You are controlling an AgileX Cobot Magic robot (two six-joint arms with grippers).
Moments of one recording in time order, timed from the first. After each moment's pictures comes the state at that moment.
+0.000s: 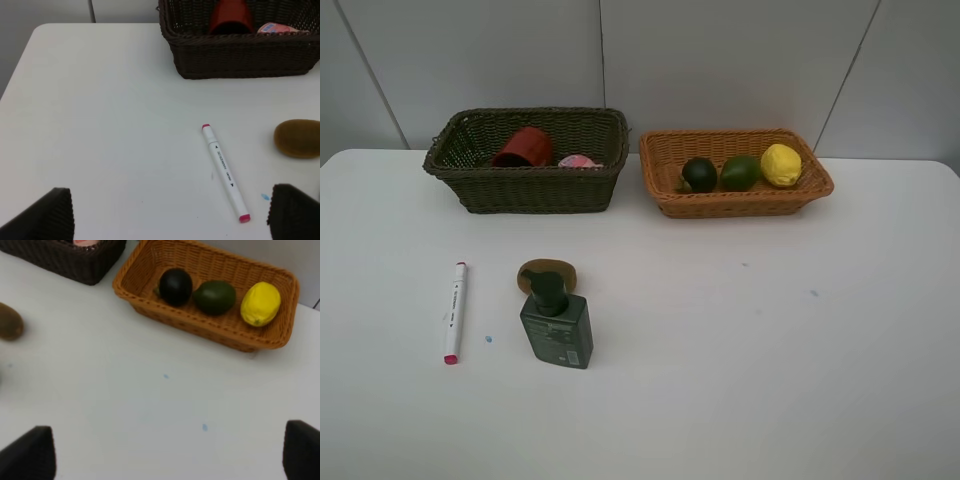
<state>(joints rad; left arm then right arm) -0.02 -0.01 -0.50 0.03 1.07 -0.08 0.62 0.45 -0.71 -0.27 0.98 0.13</state>
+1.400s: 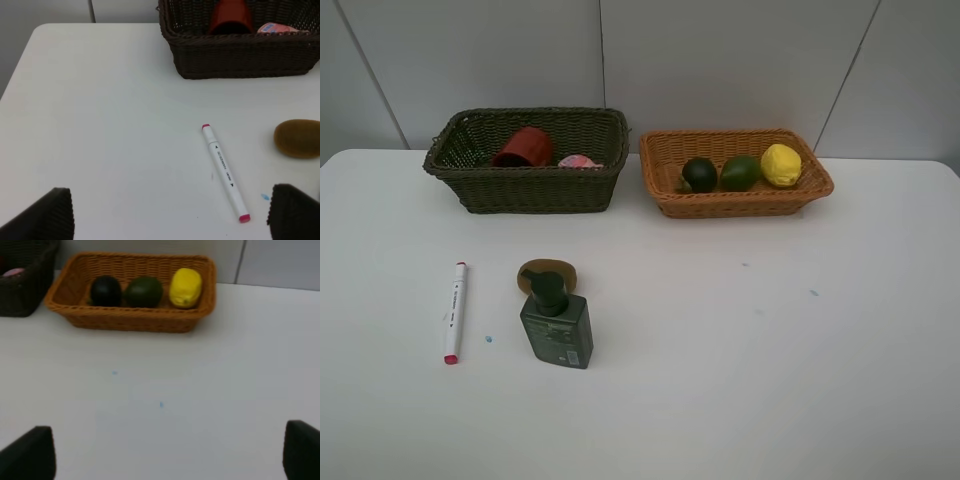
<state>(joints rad) -0.02 -0.01 -0.50 0.03 1.07 -0.08 0.20 0.00 -0.53 -0.14 1.06 0.07</state>
